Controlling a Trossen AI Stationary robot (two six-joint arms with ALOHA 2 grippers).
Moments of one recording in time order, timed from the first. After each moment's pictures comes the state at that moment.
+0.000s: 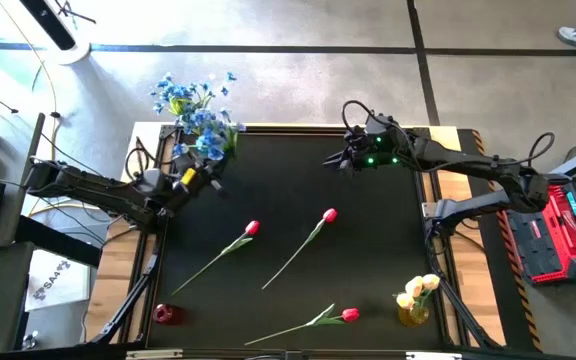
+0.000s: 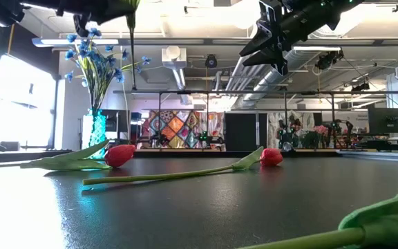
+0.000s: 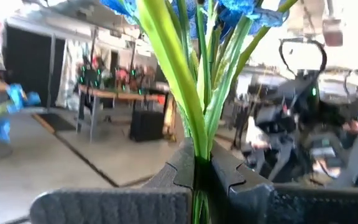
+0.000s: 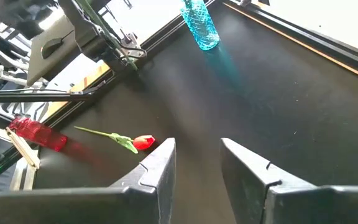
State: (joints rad) left arm -0.11 0.89 0.44 0.80 -0.84 0.09; right arm -0.43 1.22 0.93 -0.23 -0.29 0.39
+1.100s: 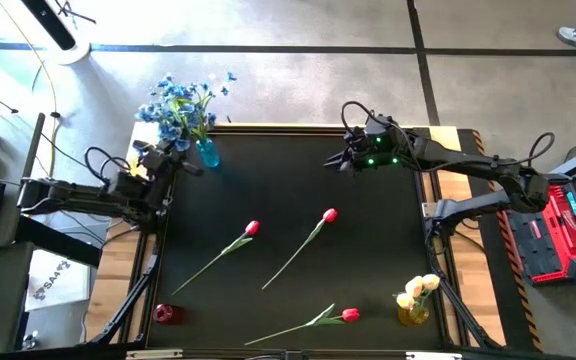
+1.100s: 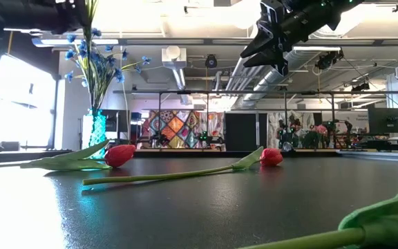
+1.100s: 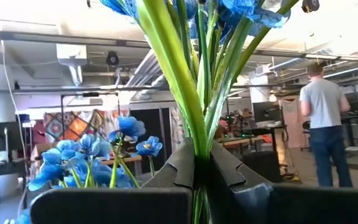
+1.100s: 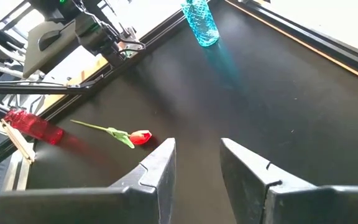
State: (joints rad) left arm 0.06 0.61 0.16 1.21 -0.93 0.77; right arm -0.43 1.22 0.93 -0.24 -0.30 0.36
